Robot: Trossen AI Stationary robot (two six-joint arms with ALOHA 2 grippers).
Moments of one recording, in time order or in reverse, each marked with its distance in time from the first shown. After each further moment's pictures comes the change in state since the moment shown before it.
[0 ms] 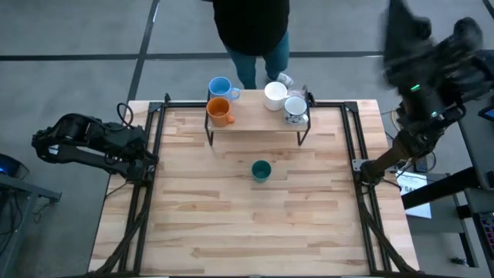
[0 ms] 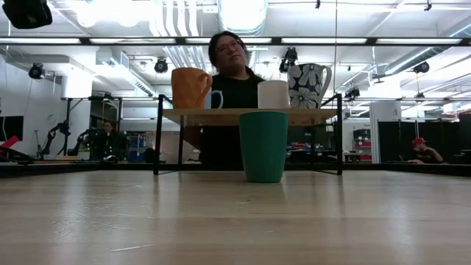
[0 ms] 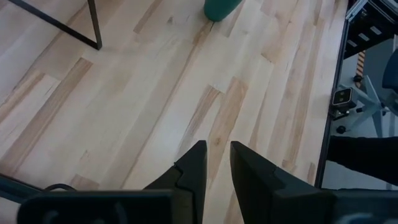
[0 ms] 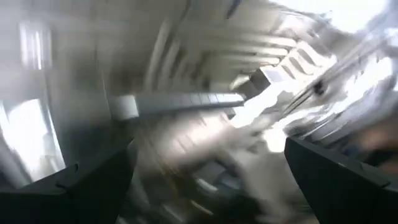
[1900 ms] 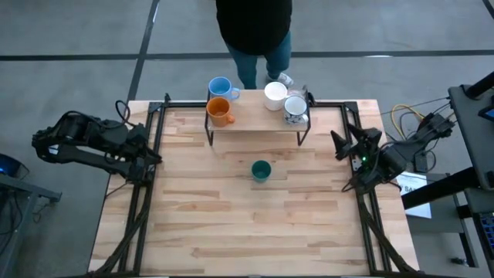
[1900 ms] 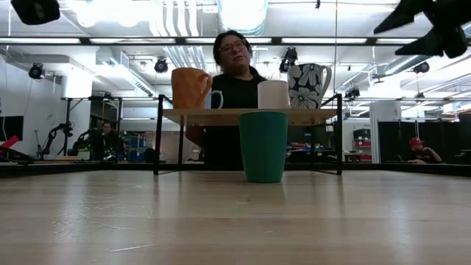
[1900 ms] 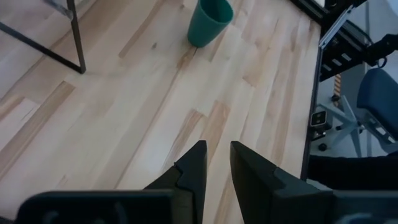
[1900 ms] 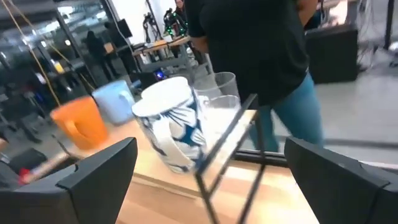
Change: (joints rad) left arm 0.000 0.005 0.002 0.104 -0.002 -0.020; right arm 0.282 -0.795 -1.614 -1.884 0.769 2.287
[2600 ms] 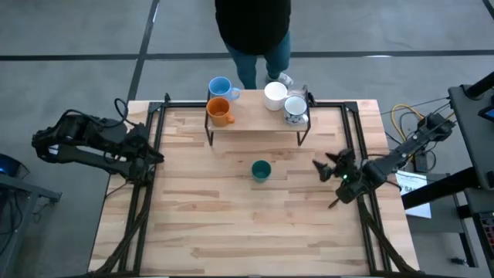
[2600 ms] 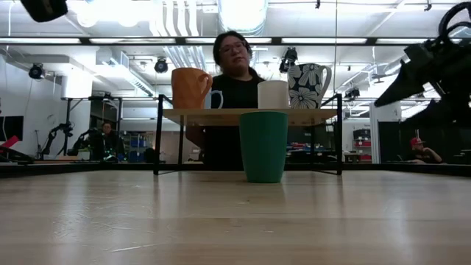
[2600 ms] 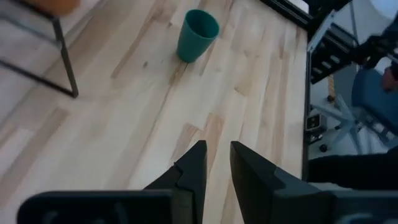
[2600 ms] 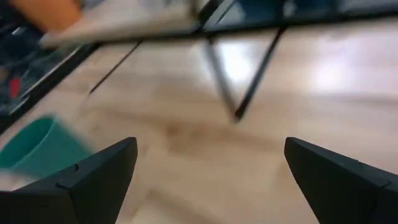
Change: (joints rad) left arm 0.000 0.000 -0.002 0.064 -0.001 0.068; right arm 0.000 0.038 -0.423 0.744 -0.335 -0.186
